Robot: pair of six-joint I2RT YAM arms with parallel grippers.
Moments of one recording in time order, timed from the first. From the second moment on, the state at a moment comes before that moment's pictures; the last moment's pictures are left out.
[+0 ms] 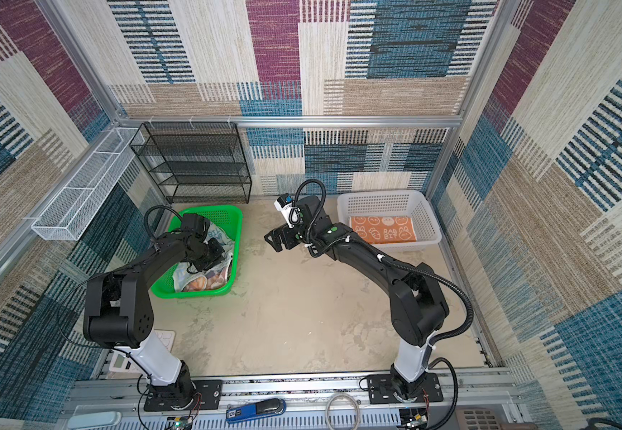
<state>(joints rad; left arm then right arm) -0.03 1.73 1.21 -0.63 0.16 -0.72 0.63 1.77 1.46 -0.25 -0.31 0.11</state>
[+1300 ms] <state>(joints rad) 0.16 1.61 0.93 -0.42 0.32 -0.91 0.65 1.78 1.46 -0.25 -0.36 0.10</state>
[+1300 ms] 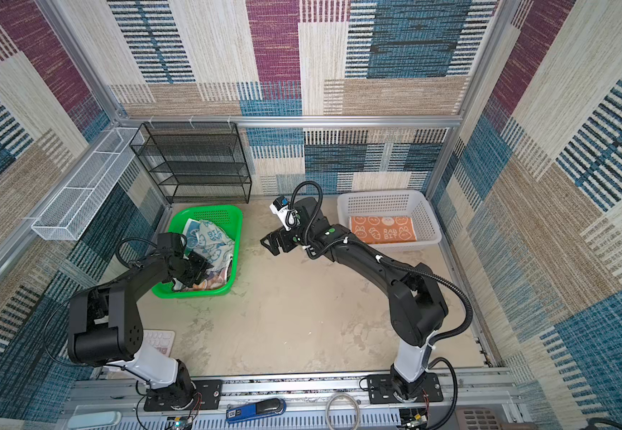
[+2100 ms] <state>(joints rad) 0.16 1.63 1.04 -0.33 0.32 -0.93 0.65 1.78 1.47 -0.25 -0.36 0.10</state>
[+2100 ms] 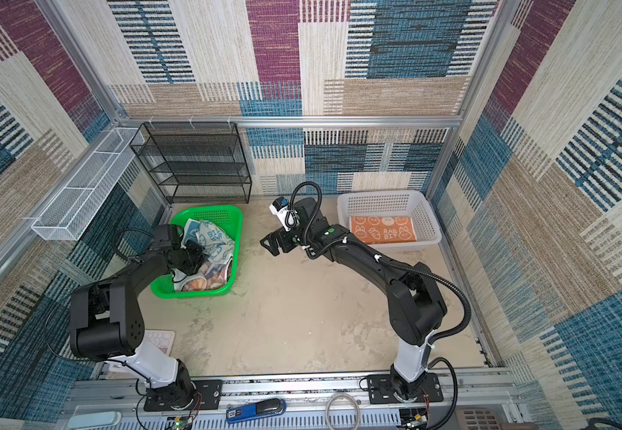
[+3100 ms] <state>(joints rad) -0.70 1.73 2.01 -0.56 0.22 -0.81 0.35 1.39 1.12 -0.33 -0.15 0.32</state>
